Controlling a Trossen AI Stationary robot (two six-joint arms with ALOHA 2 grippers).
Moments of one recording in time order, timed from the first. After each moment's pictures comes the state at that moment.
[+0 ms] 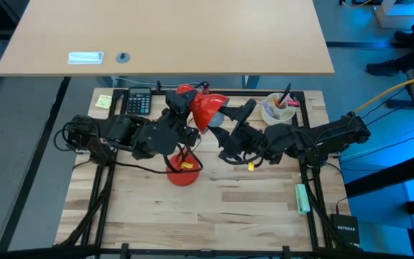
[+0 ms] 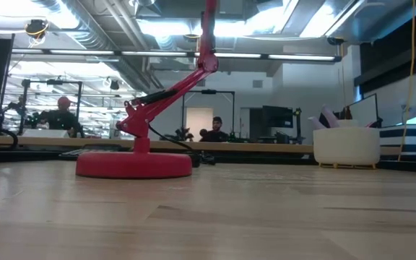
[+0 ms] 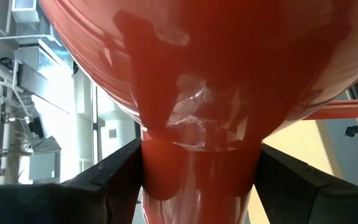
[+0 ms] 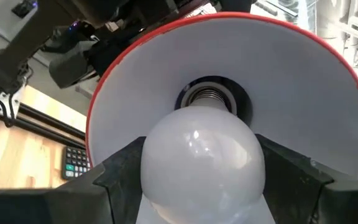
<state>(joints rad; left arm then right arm) -0.34 1.81 2.25 -0.98 -1.27 1.14 0.31 1.52 1.60 -0.02 0.86 -0.95</state>
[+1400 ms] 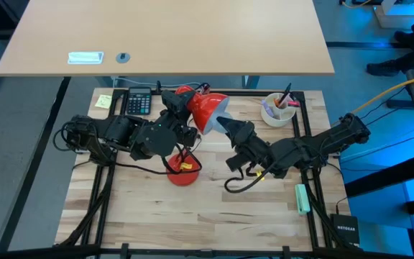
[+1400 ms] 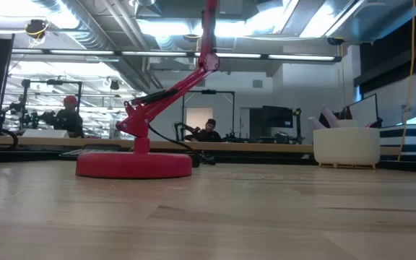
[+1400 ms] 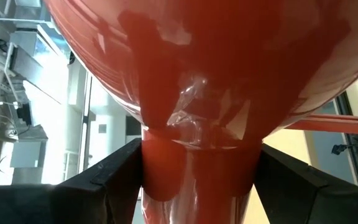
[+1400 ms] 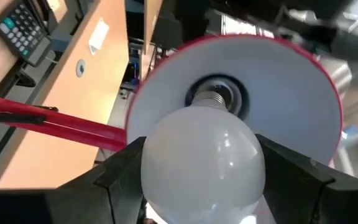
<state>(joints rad) -0.35 1.79 2.25 -0.98 -1.26 1.02 0.45 1.52 1.60 -0.01 1.09 -1.79</state>
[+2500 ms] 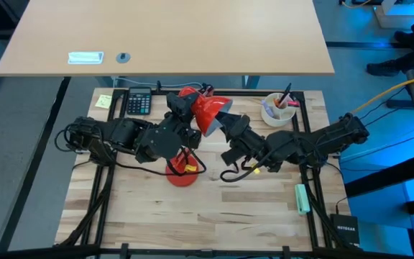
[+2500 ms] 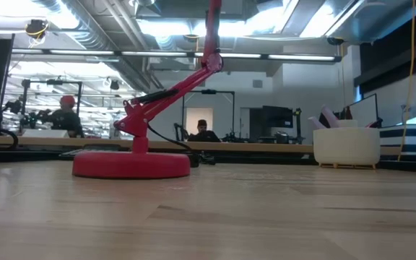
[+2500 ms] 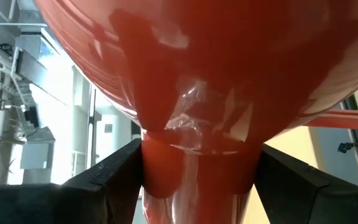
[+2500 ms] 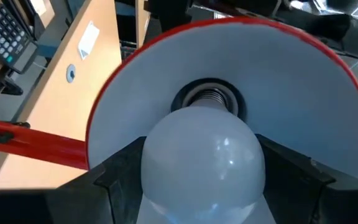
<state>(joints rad) -0.35 1.83 2.25 -0.93 -1.29 1.08 0.37 1.54 1.60 0.06 1.02 -1.81</state>
